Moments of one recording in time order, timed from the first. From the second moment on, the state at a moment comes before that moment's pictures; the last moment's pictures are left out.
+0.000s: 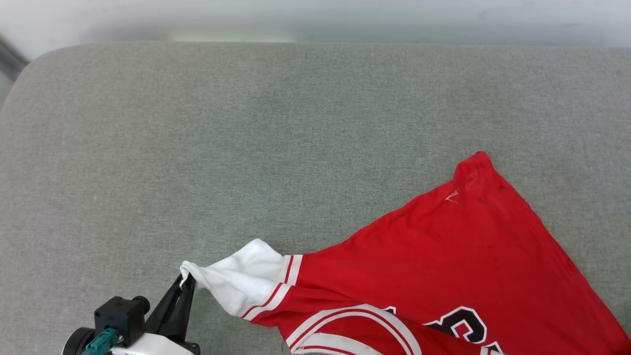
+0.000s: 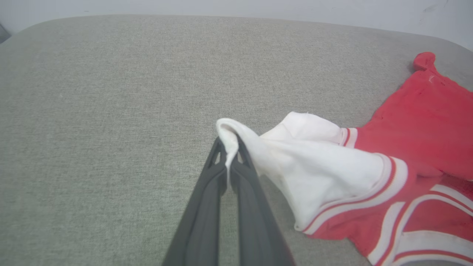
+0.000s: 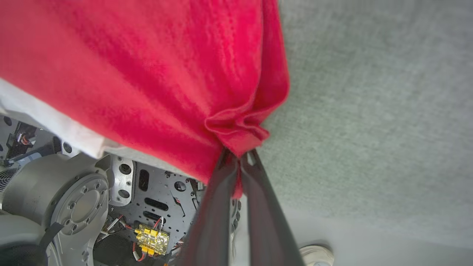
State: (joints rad) left arm -0.02 0.66 -0.60 -0.09 -0.75 0.32 -0.26; right arm 0.18 -0.93 0.23 0.05 0.92 0.13 0.68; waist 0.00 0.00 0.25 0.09
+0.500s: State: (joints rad) left arm -0.07 0.64 -0.61 -0.09 -0.73 0.30 -0.26; right arm -0.21 -1.00 0.10 -0.25 0.84 0.13 0.80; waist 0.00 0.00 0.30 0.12
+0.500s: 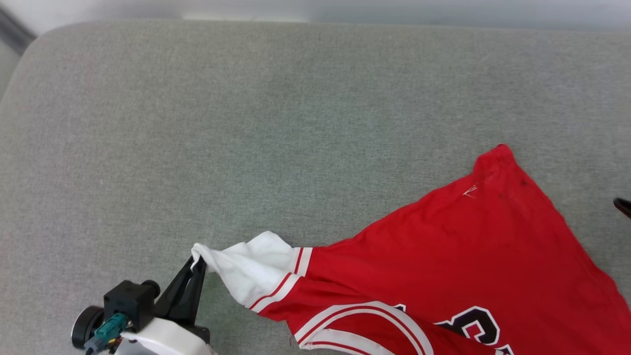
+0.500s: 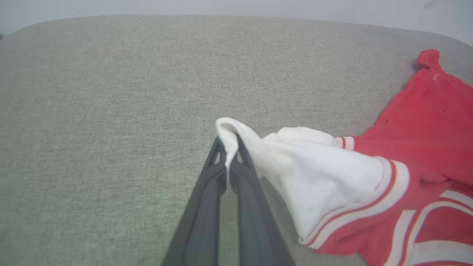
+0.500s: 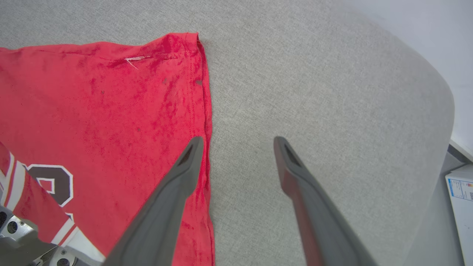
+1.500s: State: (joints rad) left arm -0.20 0.56 -0.63 -0.02 -0.67 0.24 -0.26; right arm -0.85 -0.80 0.77 0.19 0.75 0.13 0.82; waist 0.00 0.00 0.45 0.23
